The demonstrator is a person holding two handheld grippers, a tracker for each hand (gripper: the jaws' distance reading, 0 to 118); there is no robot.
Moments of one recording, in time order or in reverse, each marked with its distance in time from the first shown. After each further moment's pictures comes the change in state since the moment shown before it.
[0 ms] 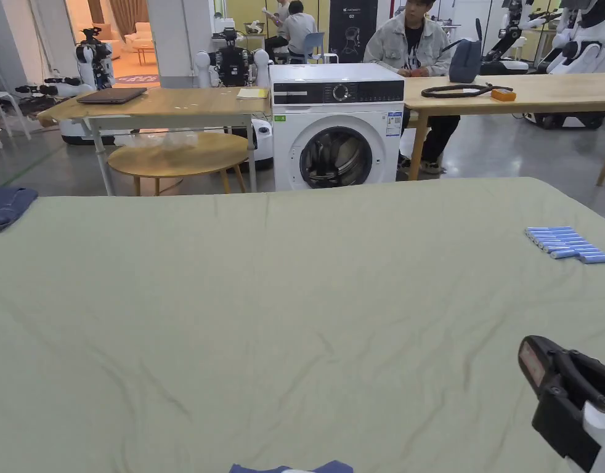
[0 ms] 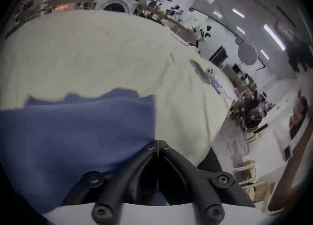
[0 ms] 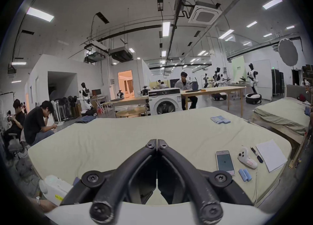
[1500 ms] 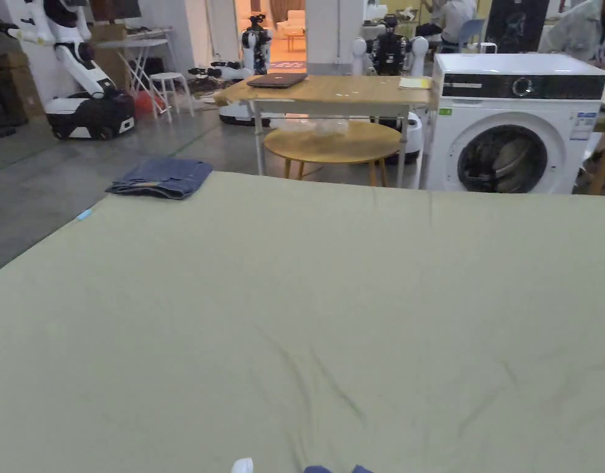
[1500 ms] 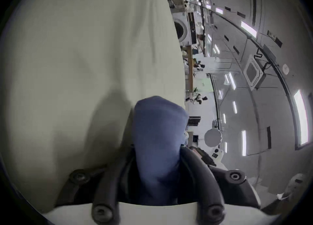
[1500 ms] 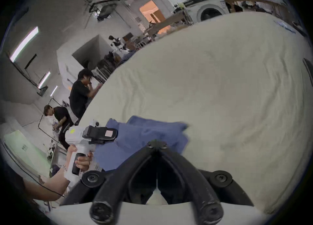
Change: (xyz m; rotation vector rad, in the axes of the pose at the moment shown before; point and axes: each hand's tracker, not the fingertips) left arm -0.242 -0.039 0.145 0.219 -0.350 0.845; right arm -0.091 -0.117 -0.128 -0.742 0.490 -0.263
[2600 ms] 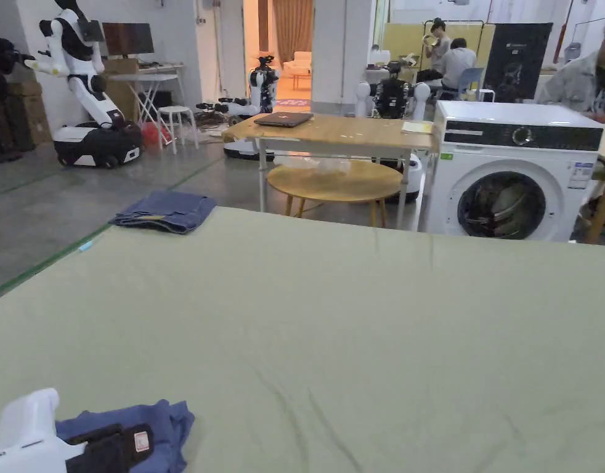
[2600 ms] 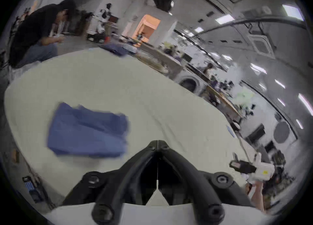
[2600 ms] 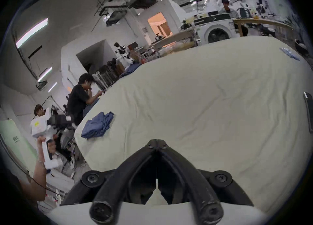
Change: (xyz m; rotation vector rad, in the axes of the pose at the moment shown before) left arm 0.151 -0.001 0.161 0.481 0.984 -0.960; right arm -0.030 0.032 0.005 0.126 -0.042 0.077
